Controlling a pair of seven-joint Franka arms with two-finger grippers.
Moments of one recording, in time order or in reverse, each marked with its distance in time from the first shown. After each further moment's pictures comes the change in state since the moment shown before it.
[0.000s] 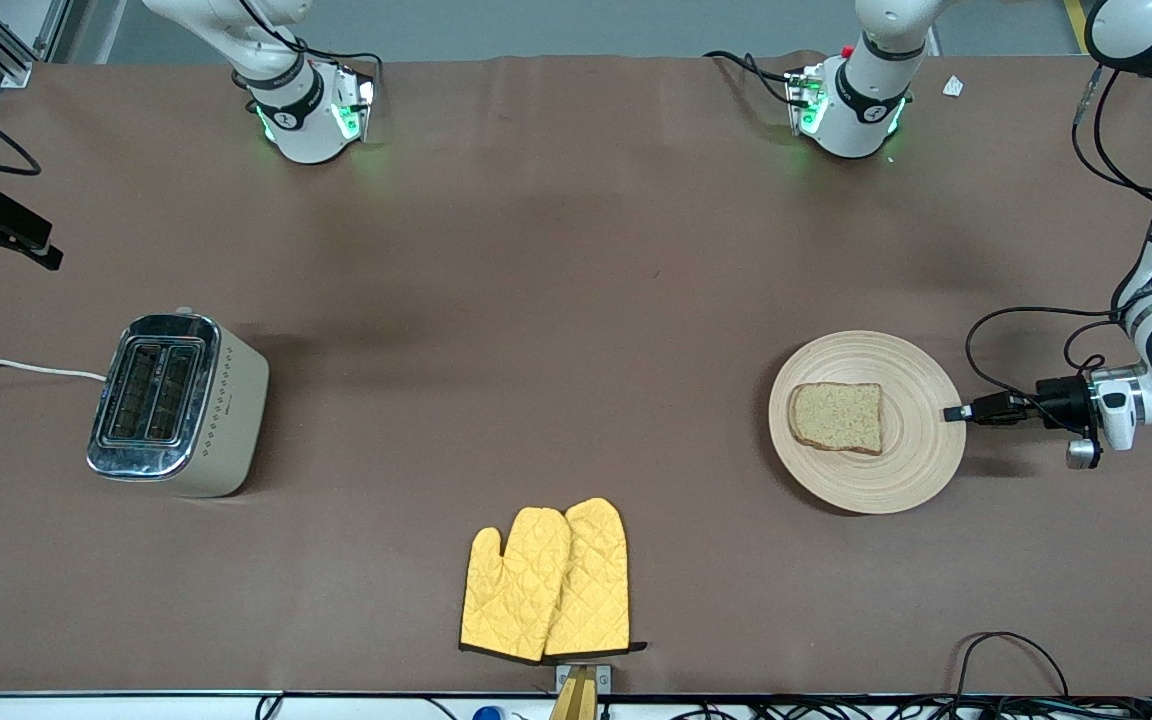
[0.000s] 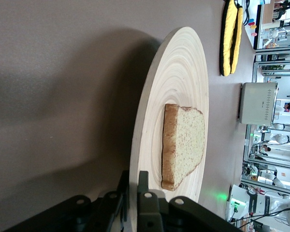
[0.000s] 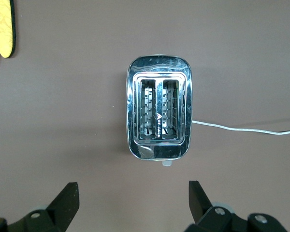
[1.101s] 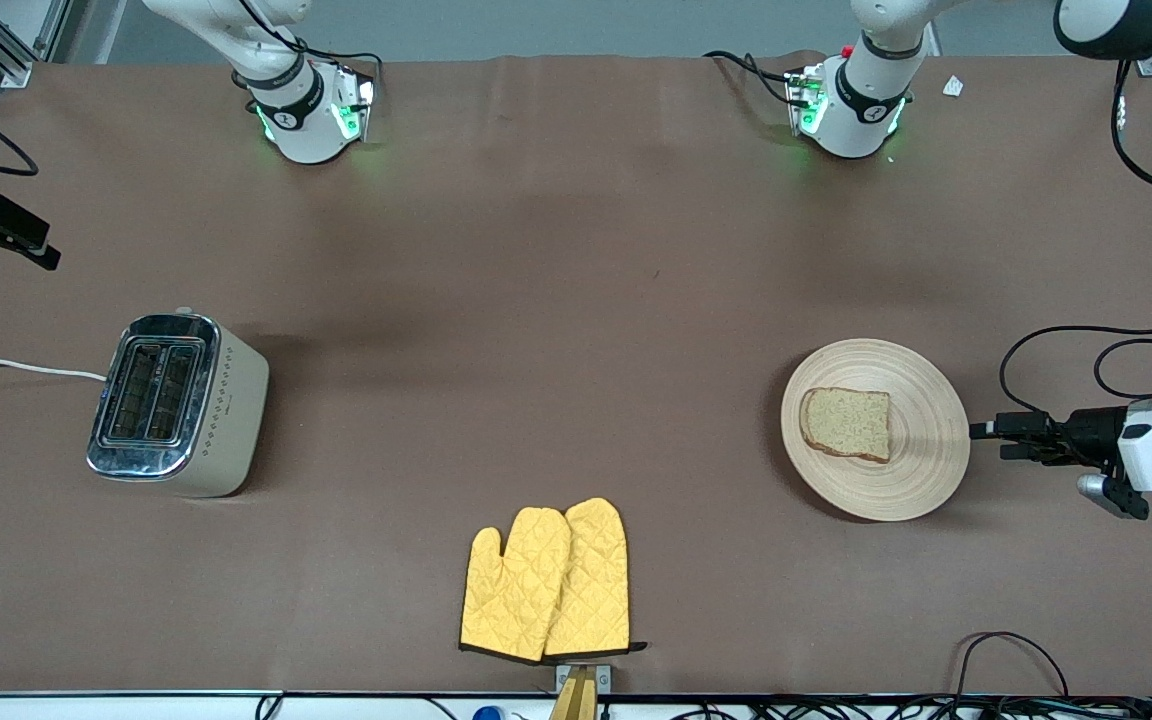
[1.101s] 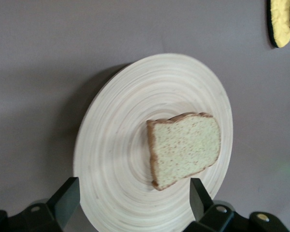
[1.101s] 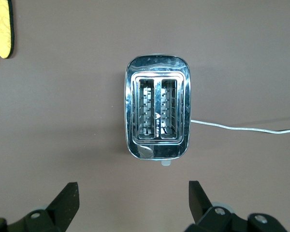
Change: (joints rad) left arm -0.188 -0.119 -0.031 0.223 0.408 -0.011 -0.252; right arm -0.001 0.000 -0.006 -0.001 0.000 -0.001 0.000
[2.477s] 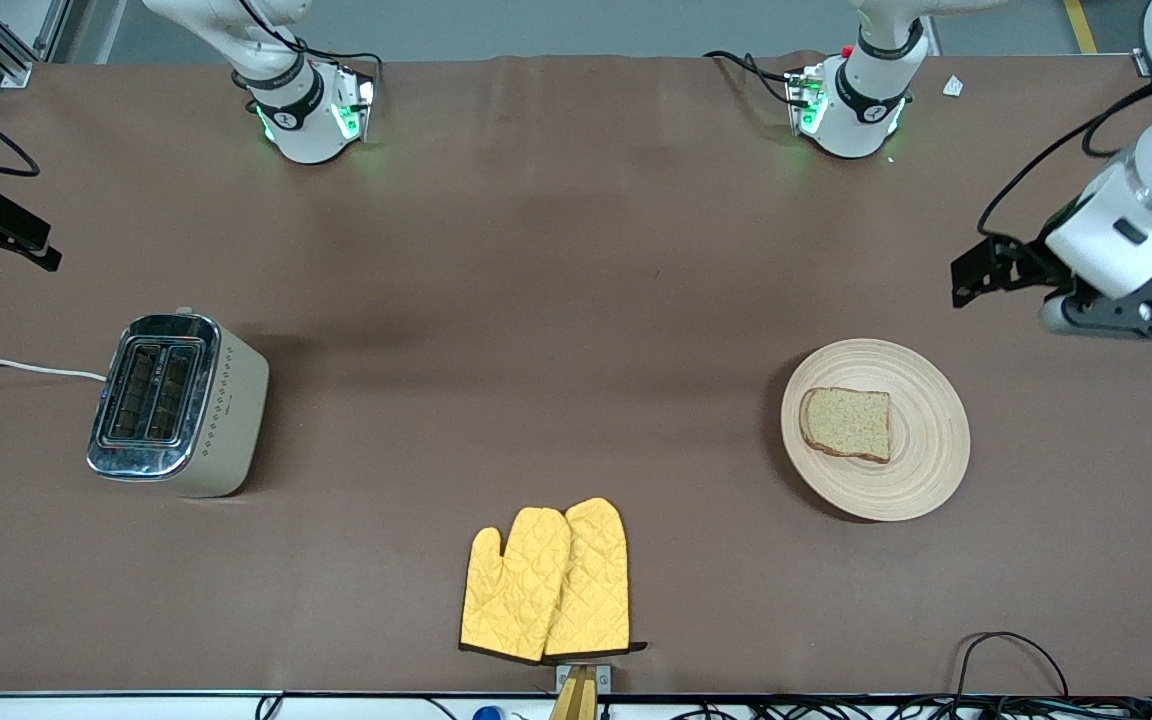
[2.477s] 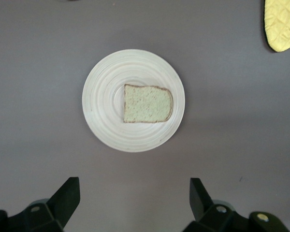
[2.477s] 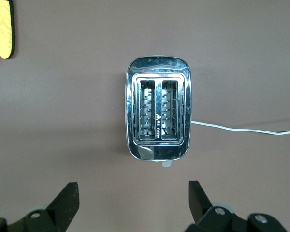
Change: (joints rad) left arm -0.453 -0.627 0.112 -0.095 0.326 -0.263 -0.642; right arm 0.001 0.000 0.005 -0.001 0.000 0.005 0.000
